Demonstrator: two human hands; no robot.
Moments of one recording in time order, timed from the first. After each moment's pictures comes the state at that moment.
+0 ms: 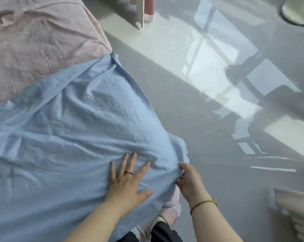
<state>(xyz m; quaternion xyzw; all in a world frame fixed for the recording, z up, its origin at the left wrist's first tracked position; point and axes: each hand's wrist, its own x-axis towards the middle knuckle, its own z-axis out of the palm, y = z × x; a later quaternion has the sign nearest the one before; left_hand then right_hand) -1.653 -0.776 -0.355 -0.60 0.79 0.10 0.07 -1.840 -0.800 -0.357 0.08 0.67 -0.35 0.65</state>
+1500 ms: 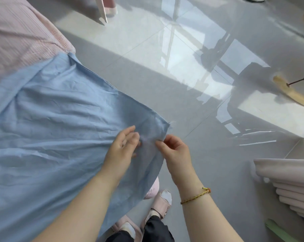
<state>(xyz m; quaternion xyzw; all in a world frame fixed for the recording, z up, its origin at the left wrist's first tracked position) -1.743 -0.830 -0.282 -0.62 0.38 0.62 -0.28 -1.869 -0.804 -0.293 -0.23 0.62 -0.48 0.57</state>
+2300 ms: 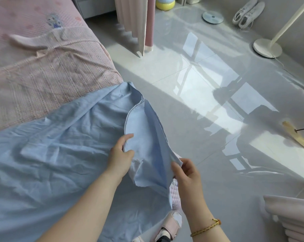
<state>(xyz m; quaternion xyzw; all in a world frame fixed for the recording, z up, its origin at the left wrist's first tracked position) -1.614 -0.839 -0.210 -0.71 0.38 0.50 -0.31 -1.763 -0.779 -0.210 -0.25 0.65 -0.47 0.54</state>
